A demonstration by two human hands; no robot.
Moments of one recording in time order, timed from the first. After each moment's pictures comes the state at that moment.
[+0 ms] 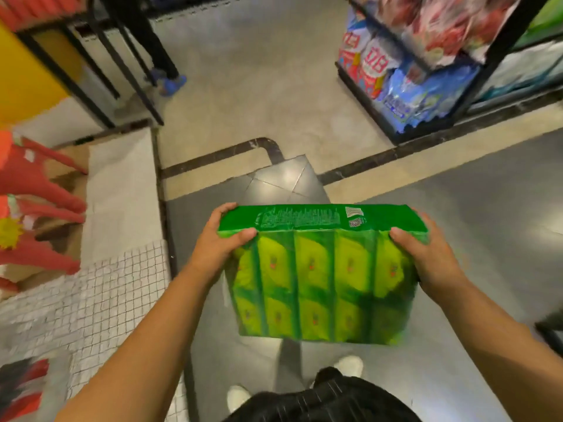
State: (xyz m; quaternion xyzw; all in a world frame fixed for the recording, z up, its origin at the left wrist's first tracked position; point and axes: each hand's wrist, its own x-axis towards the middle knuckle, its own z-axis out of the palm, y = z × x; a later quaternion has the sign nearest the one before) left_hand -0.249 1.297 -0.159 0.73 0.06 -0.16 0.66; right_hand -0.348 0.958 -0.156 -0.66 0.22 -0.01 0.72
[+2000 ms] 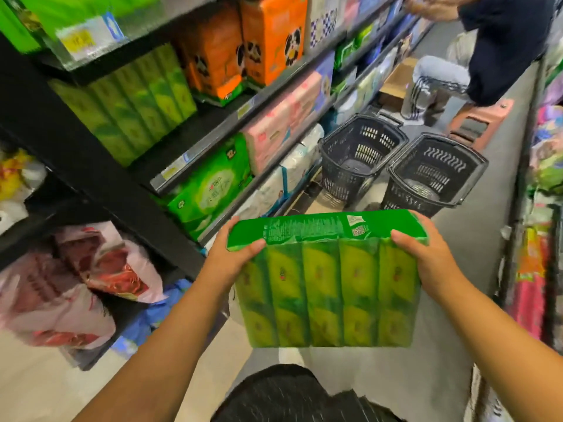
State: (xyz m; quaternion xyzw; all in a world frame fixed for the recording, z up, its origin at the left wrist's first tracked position) left_hand 0.328 -0.173 -0.148 0.72 -0.12 -0.35 0.59; right_hand 0.077 -0.394 -0.129 -0.59 0.40 -0.28 0.64
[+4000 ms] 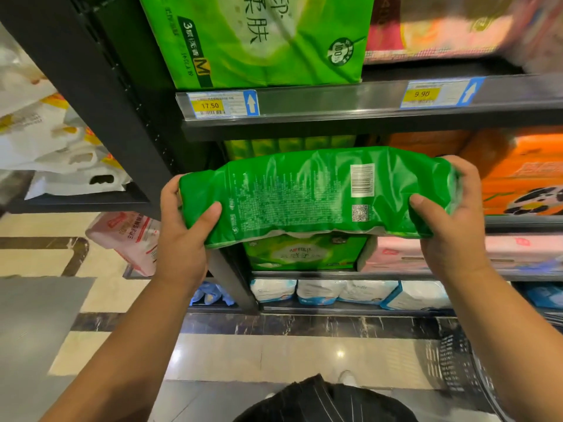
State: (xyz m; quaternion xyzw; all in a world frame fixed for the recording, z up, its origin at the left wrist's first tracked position) left_hand 0.494 -0.295 -0.048 0.67 0.04 0.23 0.71; right_hand 0.547 -0.614 -0.033 -0.67 -0.13 -0.16 0.72
